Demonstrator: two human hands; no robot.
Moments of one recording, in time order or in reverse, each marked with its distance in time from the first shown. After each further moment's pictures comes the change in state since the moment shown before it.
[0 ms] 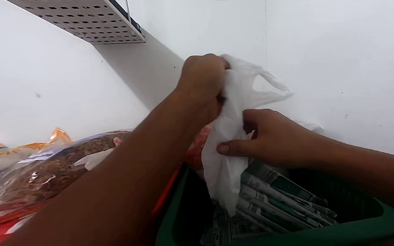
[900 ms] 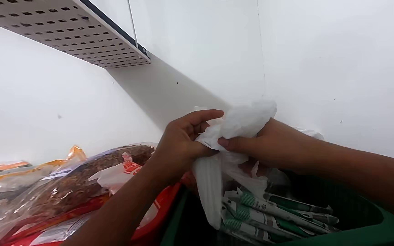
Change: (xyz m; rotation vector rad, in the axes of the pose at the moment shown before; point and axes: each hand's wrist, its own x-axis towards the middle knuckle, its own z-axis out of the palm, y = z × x) left_hand -0.044 -0.050 -0.075 0.240 -0.451 0.306; right_hand -0.010 -0.006 -0.006 0.514 -0.056 0.129
